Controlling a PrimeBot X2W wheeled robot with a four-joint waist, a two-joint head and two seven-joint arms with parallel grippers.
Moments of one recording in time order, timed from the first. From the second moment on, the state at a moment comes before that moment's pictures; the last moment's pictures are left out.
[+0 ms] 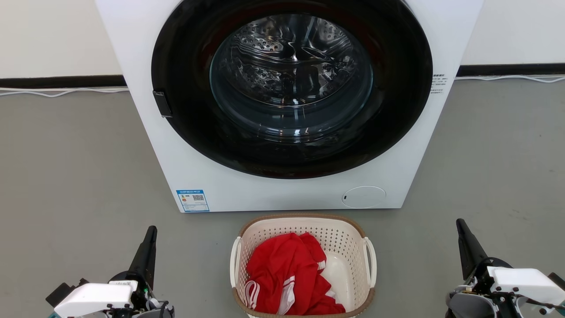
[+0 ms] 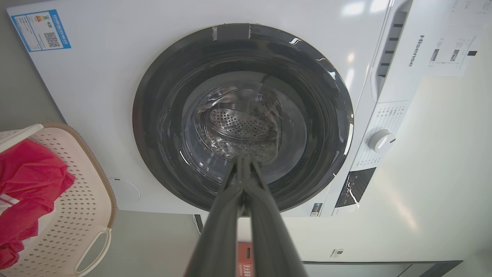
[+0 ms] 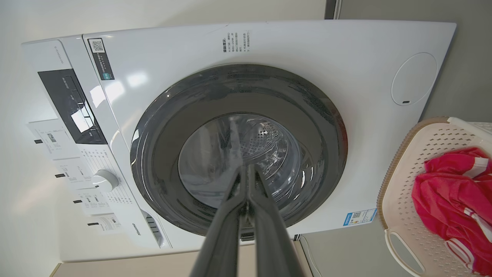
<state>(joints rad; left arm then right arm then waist) -0.05 0.04 0.08 0.27 -1.61 -0.12 0.11 -0.07 -0.04 -0.13 0.27 1.60 0.12 0.11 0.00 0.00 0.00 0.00</state>
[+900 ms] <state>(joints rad) -0.01 0.03 0.04 0.28 -1.59 -0.12 0.05 -0.01 -0.03 -0.11 0.26 1.52 0.11 0.06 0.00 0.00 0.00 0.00</state>
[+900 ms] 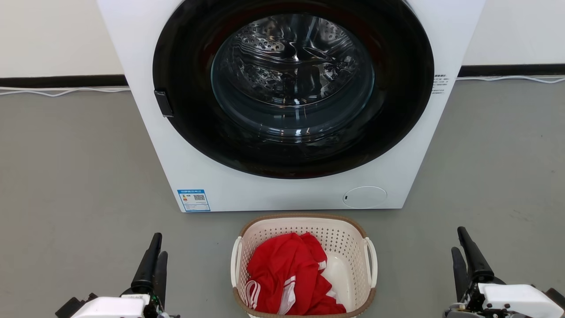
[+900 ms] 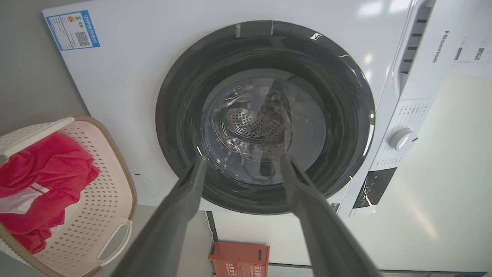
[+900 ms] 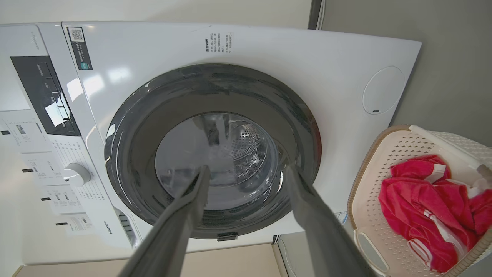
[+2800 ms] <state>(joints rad) 0.04 0.03 0.00 0.17 -0.80 -0.12 -0.11 0.02 -0.03 -0.09 0.18 0.52 0.12 -0.11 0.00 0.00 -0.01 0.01</state>
